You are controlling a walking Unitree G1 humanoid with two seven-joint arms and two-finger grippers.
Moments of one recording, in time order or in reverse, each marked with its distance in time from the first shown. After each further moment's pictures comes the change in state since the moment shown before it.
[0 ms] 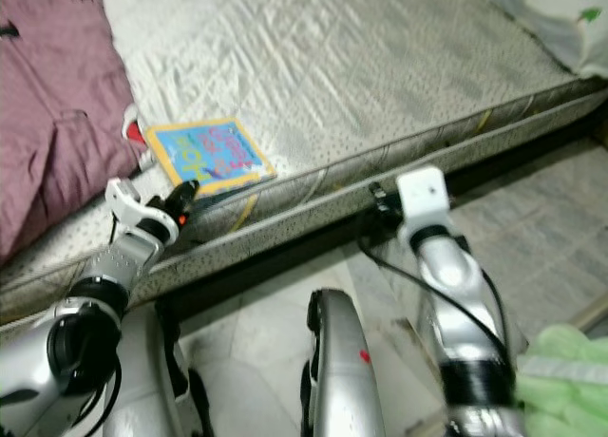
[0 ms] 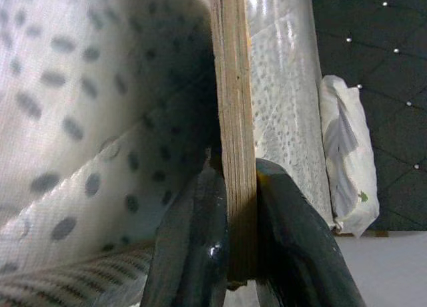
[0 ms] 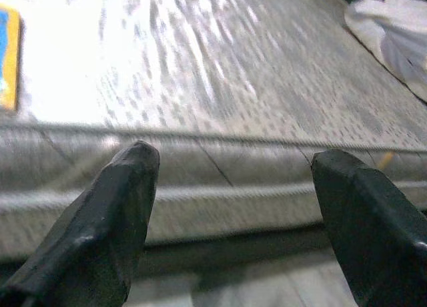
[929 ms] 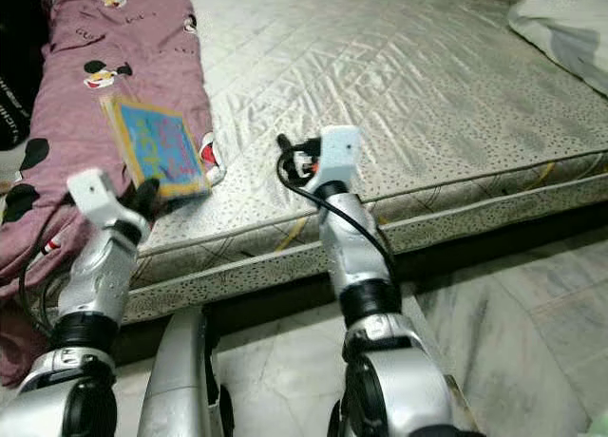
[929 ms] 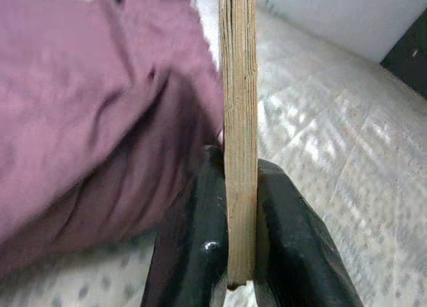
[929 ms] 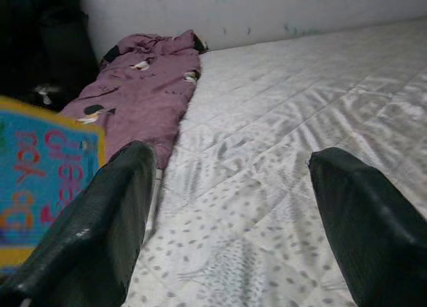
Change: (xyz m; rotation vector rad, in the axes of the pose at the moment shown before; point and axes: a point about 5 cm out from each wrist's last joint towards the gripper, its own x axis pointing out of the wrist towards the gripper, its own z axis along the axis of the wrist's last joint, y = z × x) left arm -0.024 -0.013 0.028 0.613 -0.238 0.132; right arm 0.065 0.097 0.041 0.440 -0.143 0.183
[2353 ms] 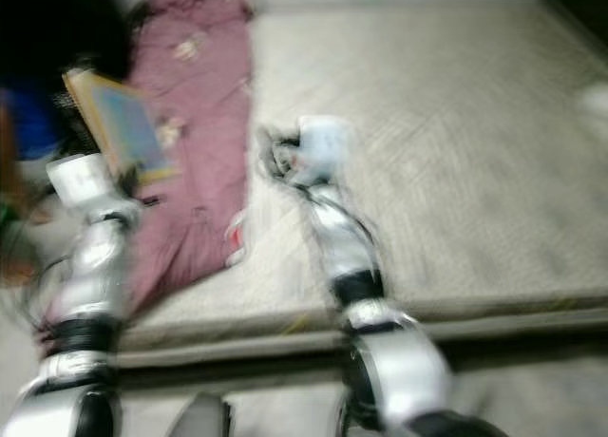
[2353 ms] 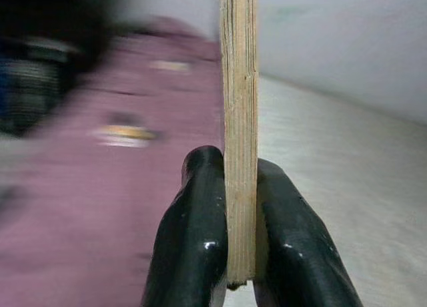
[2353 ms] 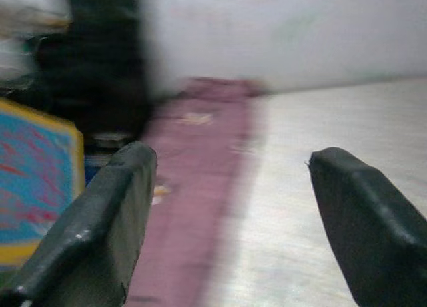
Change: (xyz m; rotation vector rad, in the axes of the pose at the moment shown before) left arm 0.003 -0.043 0.000 0.115 -0.055 -0.028; right arm -0.005 -0.032 -0.003 -0.018 -0.024 -0.096
